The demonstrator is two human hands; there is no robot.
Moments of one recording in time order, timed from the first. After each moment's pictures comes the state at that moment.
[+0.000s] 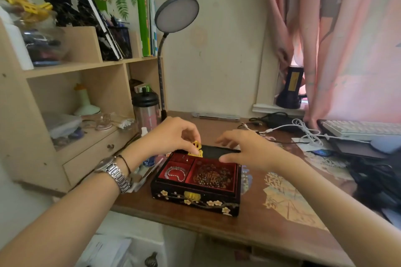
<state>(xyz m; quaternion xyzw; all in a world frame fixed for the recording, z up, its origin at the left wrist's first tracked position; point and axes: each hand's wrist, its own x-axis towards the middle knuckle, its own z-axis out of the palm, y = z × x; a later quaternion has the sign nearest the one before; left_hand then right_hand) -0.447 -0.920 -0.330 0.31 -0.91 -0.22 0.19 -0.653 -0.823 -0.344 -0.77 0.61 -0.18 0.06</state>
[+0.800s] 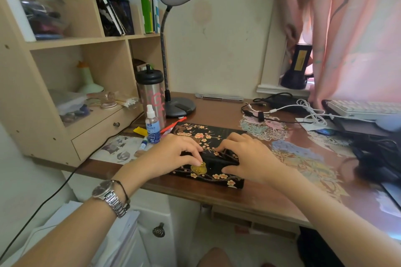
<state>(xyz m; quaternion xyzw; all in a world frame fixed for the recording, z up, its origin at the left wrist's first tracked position) -0.418 -0.884 -0.404 0.29 -0.92 -0.21 0.18 -0.631 -0.801 -0.411 -0.77 0.62 -0.11 -0.05</state>
